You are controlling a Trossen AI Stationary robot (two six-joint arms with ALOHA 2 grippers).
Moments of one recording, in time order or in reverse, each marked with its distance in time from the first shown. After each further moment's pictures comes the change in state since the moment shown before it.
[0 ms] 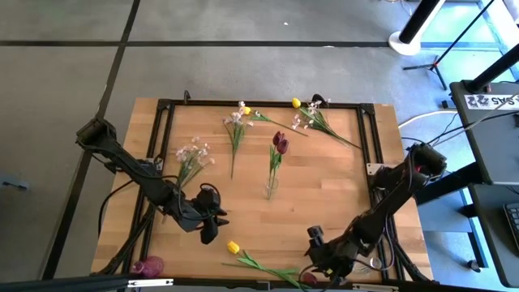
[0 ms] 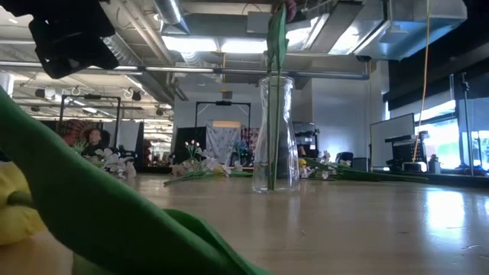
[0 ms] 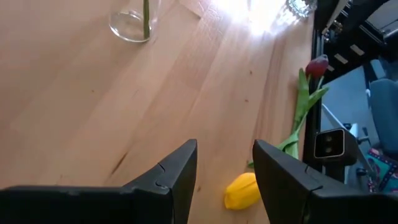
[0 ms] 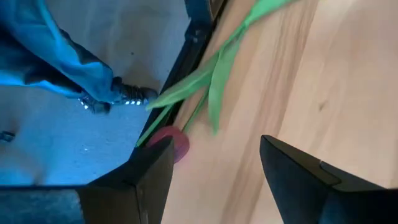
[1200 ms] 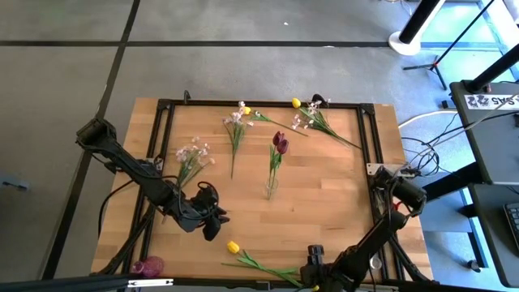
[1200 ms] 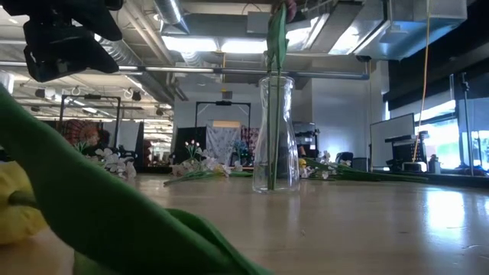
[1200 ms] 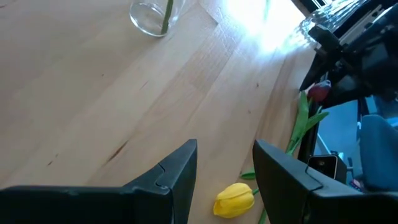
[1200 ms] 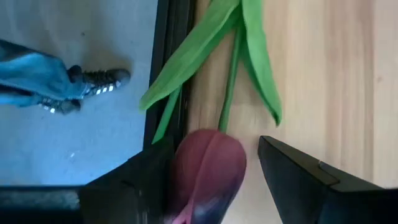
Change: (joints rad) left arm 0.001 0.000 -0.001 -0.016 -0.036 -0.184; right arm 0.088 0.392 0.327 -0.217 0.096 0.372
